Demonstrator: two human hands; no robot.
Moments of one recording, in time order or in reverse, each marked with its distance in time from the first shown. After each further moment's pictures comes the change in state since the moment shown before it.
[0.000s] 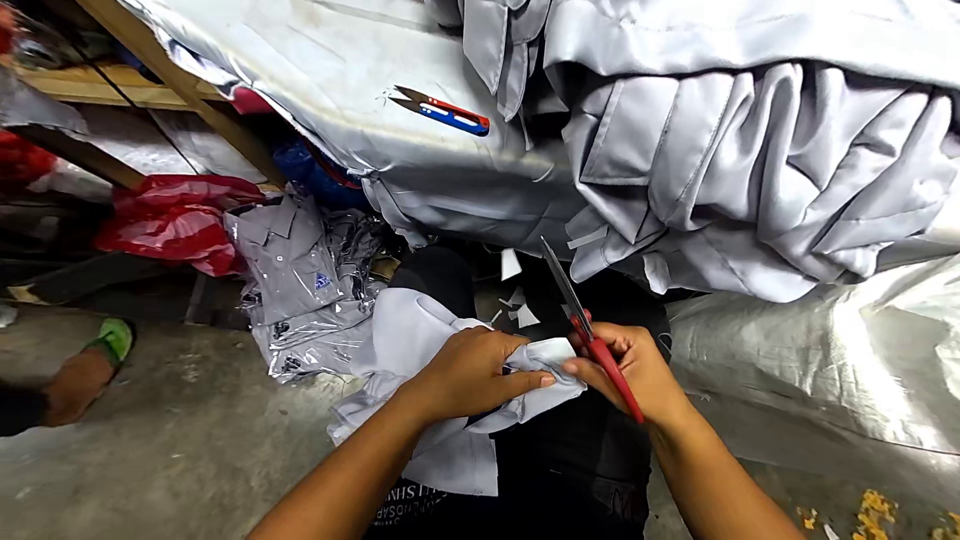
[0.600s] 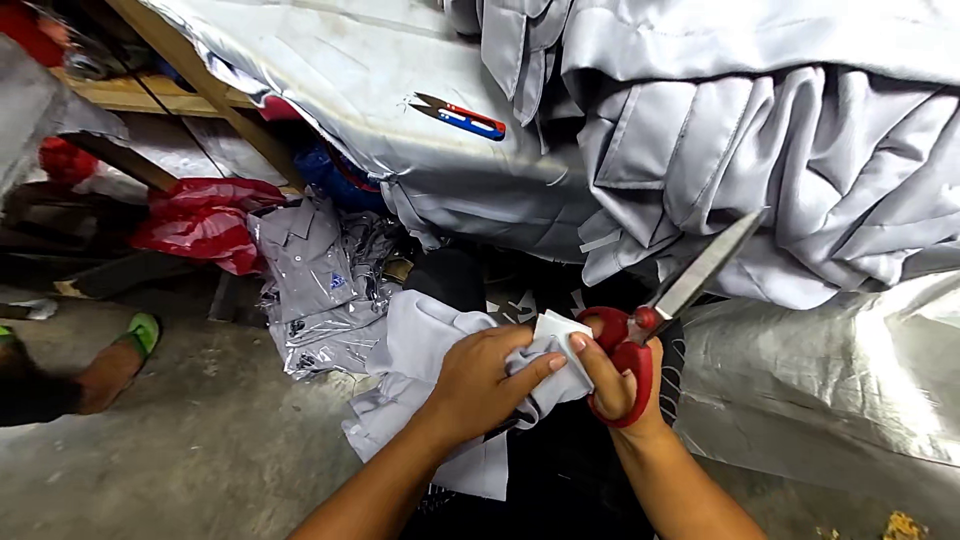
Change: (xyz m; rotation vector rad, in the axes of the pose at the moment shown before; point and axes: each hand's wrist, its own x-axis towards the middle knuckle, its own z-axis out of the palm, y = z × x) left_hand -0.014 0.016 0.017 -0.055 0.402 -0.093; right_hand 0.011 -0.005 0.048 0.213 0.400 -0.247
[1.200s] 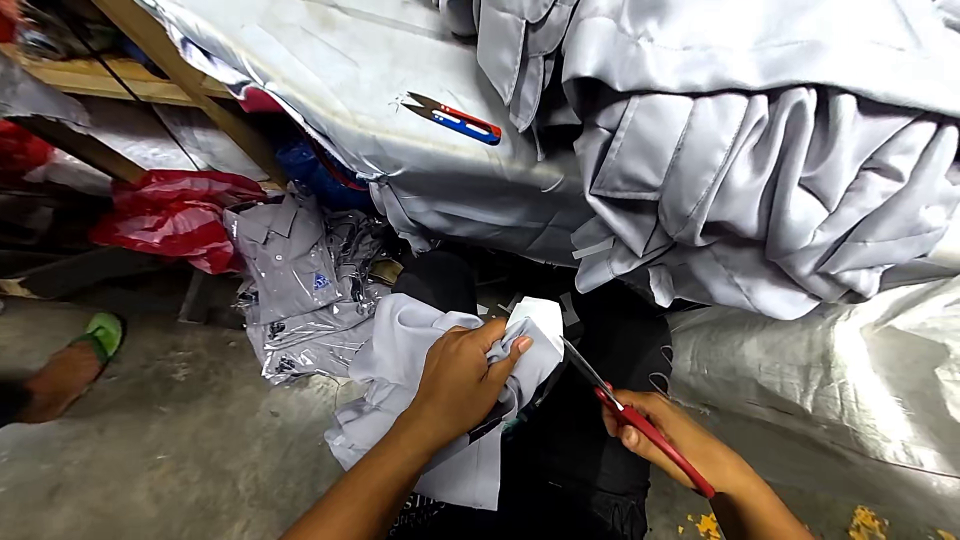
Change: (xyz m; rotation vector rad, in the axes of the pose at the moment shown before) left_hand 0.005 -0.012 0.000 0.163 0.118 -0.010; right_hand -0.029 -0.016 -0.109 -0.351 -0.756 0.554
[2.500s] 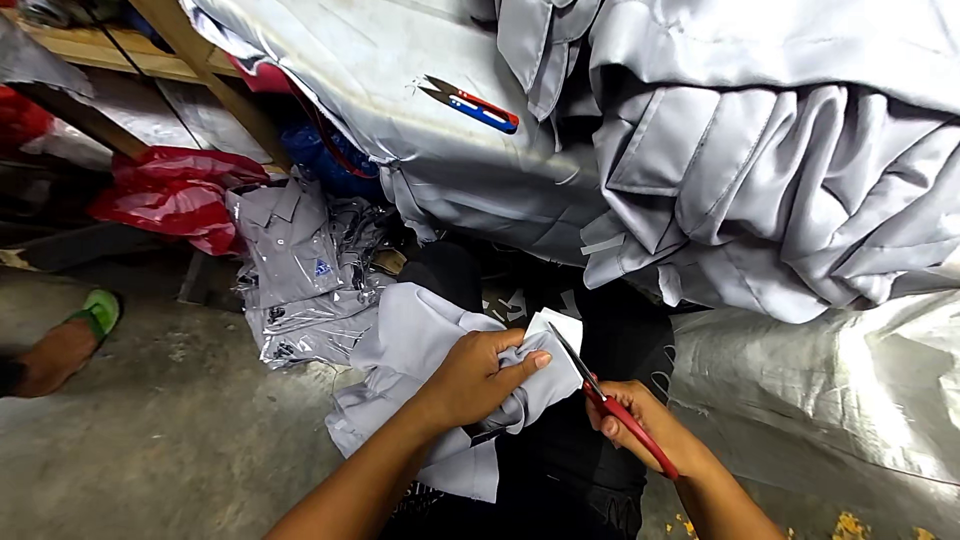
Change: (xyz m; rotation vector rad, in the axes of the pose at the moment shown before) left_hand -0.001 -0.007 -0.002 -0.403 -0.275 0.002; right_hand 0.023 0.007 0.020 0.140 0.021 -0.216
